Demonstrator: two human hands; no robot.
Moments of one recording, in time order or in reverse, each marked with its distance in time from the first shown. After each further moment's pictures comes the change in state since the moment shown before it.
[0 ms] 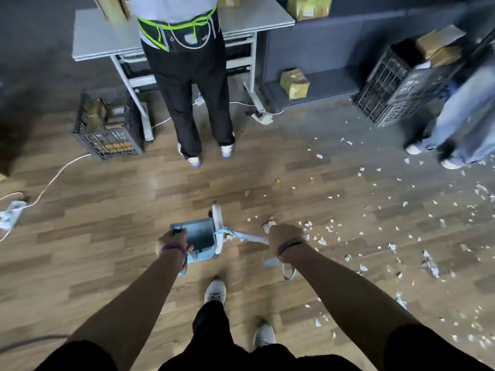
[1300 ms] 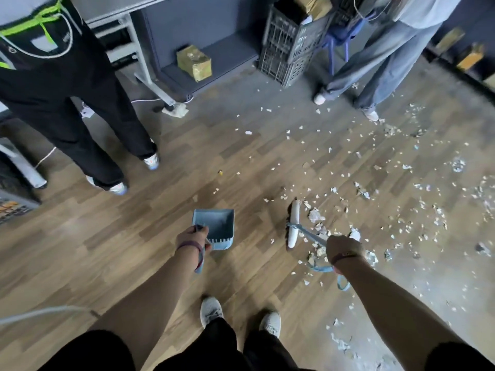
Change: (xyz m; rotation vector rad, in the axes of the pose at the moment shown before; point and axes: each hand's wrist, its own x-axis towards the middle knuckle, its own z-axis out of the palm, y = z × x) left_hand 0.044 0.082 0.132 0.297 -0.541 -0.053; right_hand -0.022 0.080 0.024 0.159 -0.241 0.841
